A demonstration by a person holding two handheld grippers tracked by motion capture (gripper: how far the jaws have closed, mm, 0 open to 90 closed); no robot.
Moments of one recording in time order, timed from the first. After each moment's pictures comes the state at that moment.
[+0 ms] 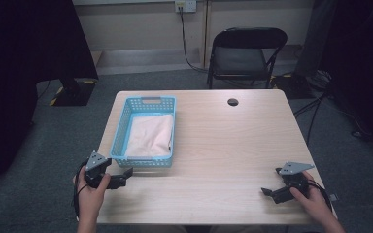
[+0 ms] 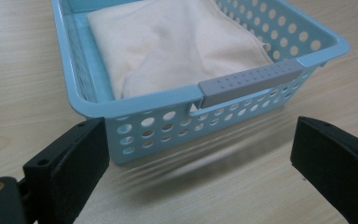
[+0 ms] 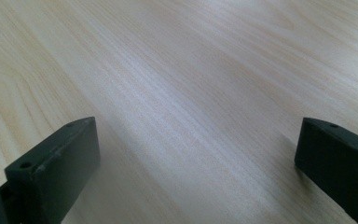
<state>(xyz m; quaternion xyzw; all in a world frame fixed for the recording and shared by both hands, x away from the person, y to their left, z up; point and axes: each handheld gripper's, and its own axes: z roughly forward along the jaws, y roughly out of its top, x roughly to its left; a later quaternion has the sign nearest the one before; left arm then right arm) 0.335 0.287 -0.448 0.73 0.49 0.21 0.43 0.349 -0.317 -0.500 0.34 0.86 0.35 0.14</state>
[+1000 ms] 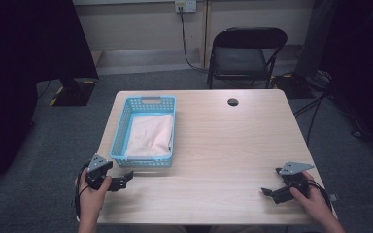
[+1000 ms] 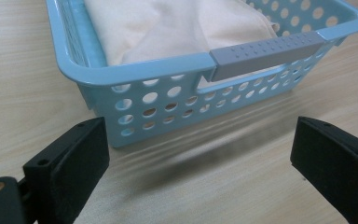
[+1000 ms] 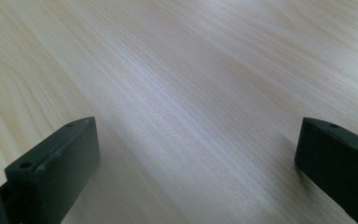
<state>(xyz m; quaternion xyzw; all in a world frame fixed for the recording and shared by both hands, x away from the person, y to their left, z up) 0.338 0.290 -0.465 0.74 0.49 0.19 0.42 0.349 -0.317 -0.500 0.34 0.86 0.35 0.14</state>
